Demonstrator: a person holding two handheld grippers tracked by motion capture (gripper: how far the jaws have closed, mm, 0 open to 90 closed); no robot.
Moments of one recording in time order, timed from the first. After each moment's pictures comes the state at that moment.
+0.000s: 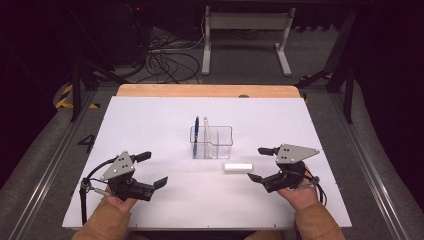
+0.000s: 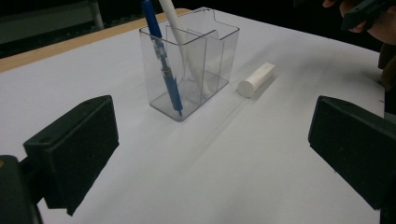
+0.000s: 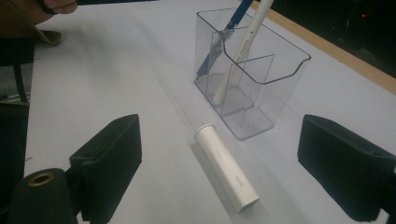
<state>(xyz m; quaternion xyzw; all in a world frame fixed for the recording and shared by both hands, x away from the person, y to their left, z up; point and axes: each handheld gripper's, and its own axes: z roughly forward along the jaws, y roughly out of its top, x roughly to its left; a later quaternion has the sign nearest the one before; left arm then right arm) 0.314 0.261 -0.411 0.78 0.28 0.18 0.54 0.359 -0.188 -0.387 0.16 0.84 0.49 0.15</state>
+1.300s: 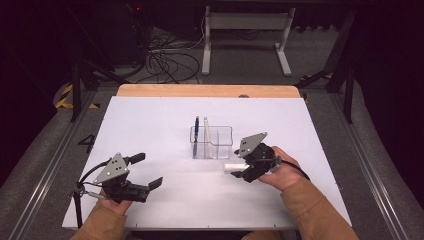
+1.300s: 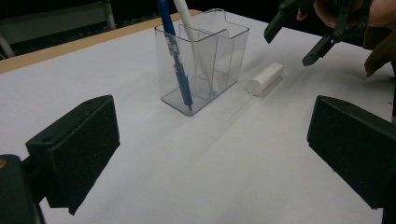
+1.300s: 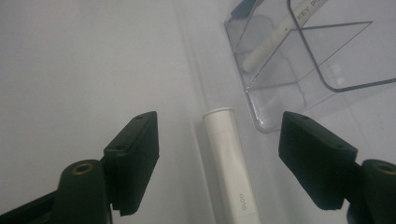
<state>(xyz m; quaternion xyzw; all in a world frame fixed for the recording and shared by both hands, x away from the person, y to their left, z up) 0.306 0.272 -0.411 0.77 0.29 0.19 0.54 0.404 -0.119 -0.392 0.06 0.94 0.31 0.11</state>
